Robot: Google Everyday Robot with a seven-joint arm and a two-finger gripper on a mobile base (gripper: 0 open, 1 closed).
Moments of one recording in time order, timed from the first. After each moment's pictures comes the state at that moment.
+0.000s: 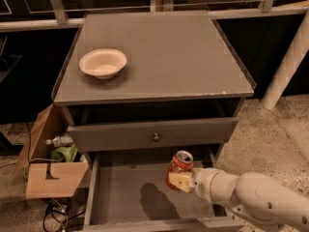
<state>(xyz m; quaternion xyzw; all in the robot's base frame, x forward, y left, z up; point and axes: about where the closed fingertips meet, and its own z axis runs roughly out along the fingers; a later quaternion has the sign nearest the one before) 0.451 -0.108 0.602 -0.13 0.89 0.25 0.36</state>
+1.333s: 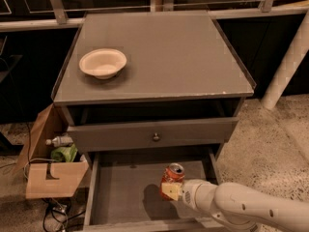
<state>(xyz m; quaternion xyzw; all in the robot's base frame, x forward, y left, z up) 0.452 -0.090 0.518 -0.09 0.91 0.24 0.32</state>
